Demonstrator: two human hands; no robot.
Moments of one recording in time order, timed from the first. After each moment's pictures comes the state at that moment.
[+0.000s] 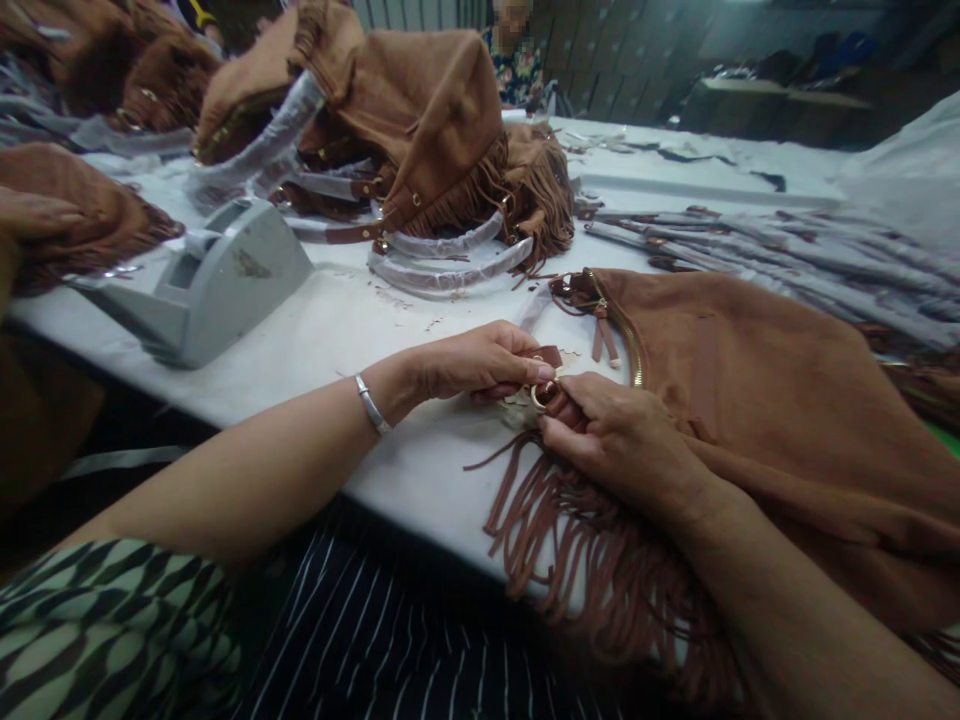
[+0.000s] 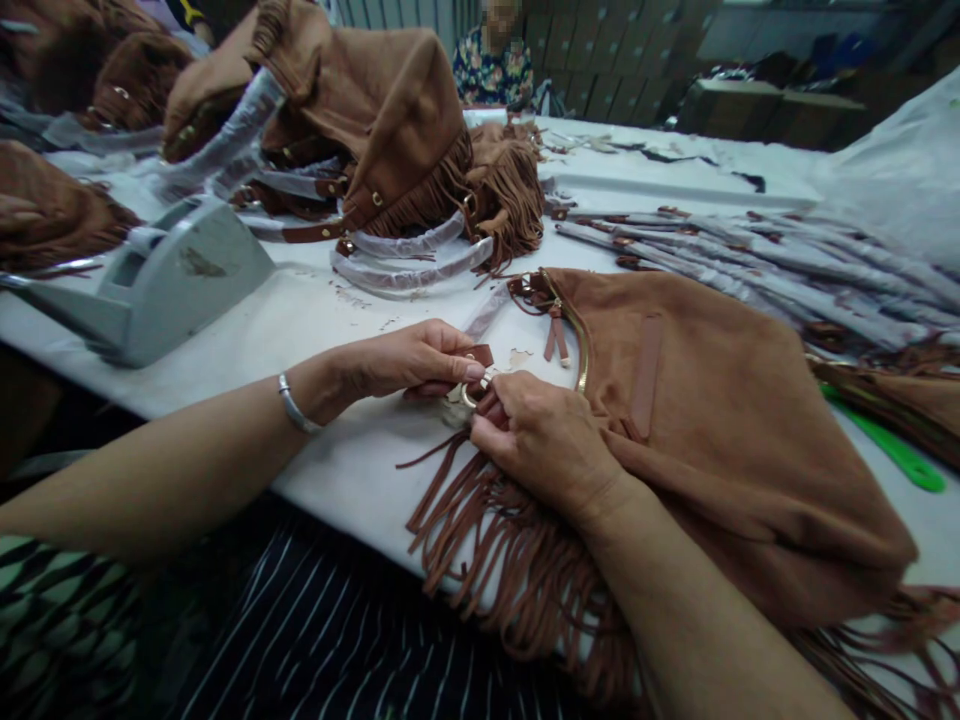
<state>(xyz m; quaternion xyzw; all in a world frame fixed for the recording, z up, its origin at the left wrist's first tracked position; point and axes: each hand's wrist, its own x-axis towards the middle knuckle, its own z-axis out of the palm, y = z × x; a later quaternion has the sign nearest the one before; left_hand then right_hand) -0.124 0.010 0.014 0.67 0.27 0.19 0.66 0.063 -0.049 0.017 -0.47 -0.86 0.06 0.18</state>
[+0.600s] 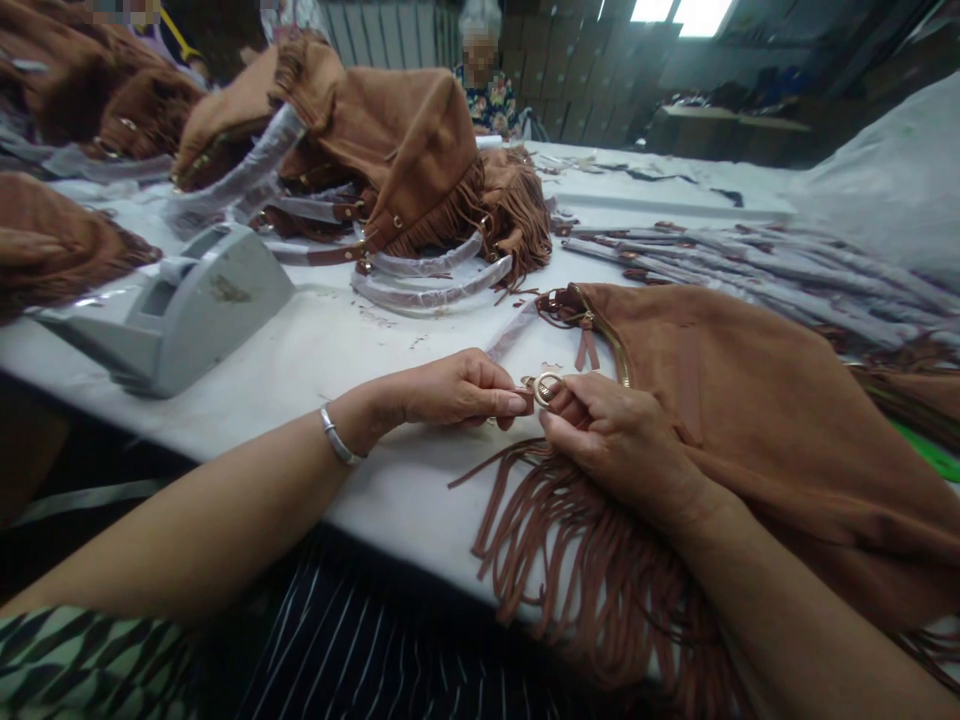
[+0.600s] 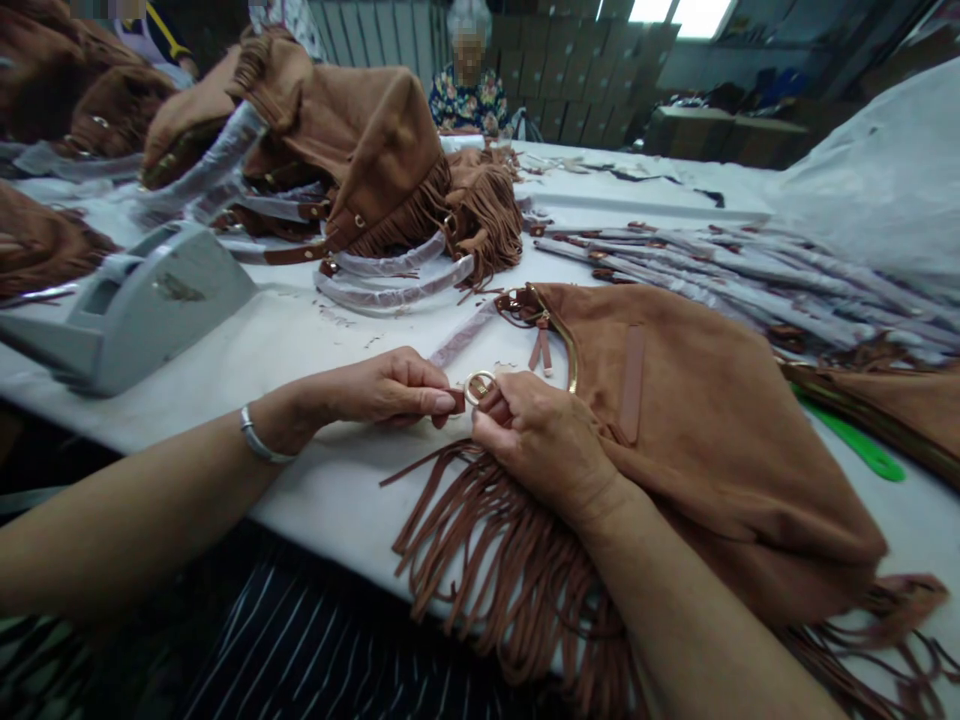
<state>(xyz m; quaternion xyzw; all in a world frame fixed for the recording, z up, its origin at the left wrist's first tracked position) -0.135 0.003 0.013 0.72 0.29 0.15 0.61 0.074 -0.043 0.021 -0.48 -0.84 0.07 0.24</state>
